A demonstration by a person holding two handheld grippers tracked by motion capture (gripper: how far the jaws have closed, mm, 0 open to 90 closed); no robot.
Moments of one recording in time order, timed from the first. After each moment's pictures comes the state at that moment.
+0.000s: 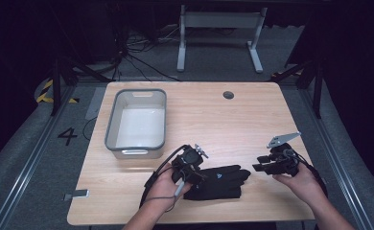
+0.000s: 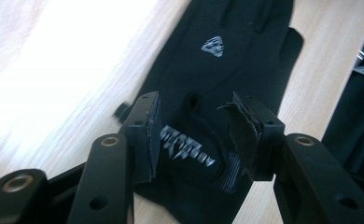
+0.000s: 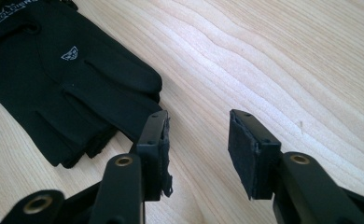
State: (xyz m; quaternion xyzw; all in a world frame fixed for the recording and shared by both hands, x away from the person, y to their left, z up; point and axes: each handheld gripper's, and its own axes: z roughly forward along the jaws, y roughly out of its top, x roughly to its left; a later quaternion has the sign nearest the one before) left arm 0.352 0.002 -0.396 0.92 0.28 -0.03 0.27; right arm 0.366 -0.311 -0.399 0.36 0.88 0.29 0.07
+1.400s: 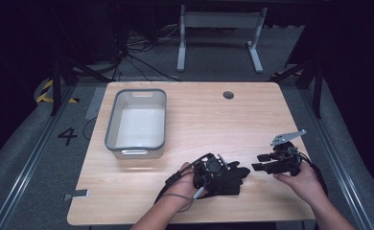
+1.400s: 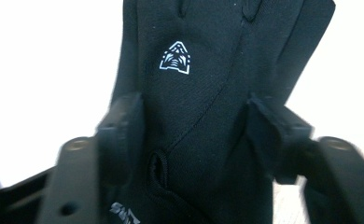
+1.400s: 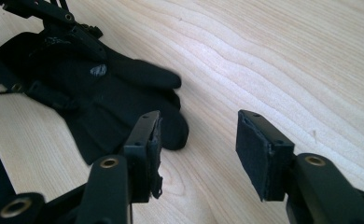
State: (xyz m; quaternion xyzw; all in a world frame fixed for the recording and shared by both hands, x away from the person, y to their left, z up) left arm 0.357 -0.056 -0.434 0.96 0.21 0.01 0.19; right arm 0.366 -0.316 -0.395 0.38 0.87 0.33 0.04
